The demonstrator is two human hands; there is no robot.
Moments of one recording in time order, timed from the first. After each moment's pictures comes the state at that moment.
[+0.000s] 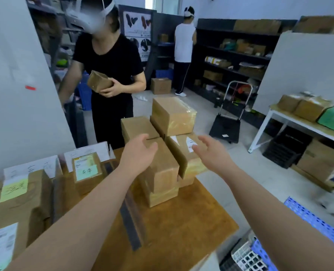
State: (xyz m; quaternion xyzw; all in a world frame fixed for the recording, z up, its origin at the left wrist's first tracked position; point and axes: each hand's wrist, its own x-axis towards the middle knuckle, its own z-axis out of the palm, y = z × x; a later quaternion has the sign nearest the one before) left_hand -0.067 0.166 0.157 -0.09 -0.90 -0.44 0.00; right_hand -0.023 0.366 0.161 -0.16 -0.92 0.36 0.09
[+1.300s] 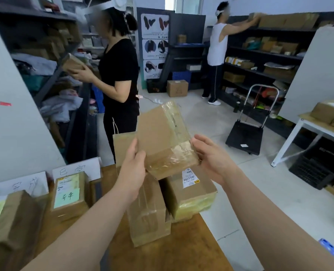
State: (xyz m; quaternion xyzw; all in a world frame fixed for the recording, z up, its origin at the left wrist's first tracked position) left_hand -0.159 0.260 0.144 0.03 -0.69 -0.72 -0.02; right_hand -0.172 0.472 0.147 -0.07 -0.61 0.79 -0.02
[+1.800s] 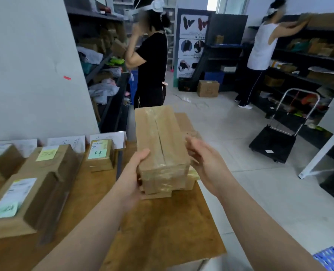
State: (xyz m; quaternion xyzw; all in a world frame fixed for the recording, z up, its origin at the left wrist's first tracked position) left_hand 0.023 0.271 0.135 0.16 -0.55 -0.81 -0.11; right_hand -0.026 0.458 0.140 0.02 -0.67 0.74 -0.06
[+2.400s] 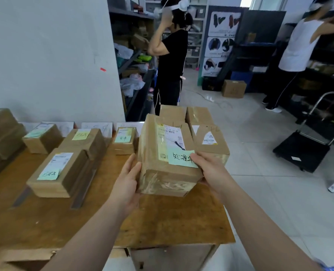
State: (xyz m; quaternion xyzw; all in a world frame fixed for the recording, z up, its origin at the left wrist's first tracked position) left_hand 0.095 0.241 0.096 0.21 -0.49 -0.84 0.03; right_hand 0.028 0.441 0.122 -0.01 -0.72 0.68 -0.15
